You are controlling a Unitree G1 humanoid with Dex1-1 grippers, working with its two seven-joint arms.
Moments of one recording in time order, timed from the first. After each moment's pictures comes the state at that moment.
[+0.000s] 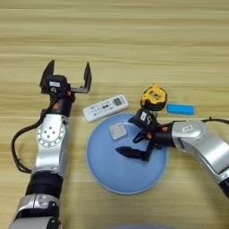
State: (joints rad) left arm -0.26 0.09 0.10 0.41 -0.08 -0.52 -0.13; right arm -0.30 -0.32 0.50 -0.07 0.12 0.58 0.75
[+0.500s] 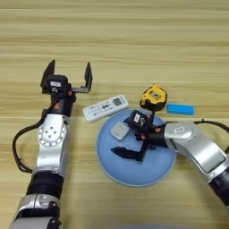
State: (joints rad) left arm -0.26 0.09 0.10 0.41 -0.08 -0.52 -0.12; right arm -0.31 -0.26 0.51 0.02 0.06 0.49 0.73
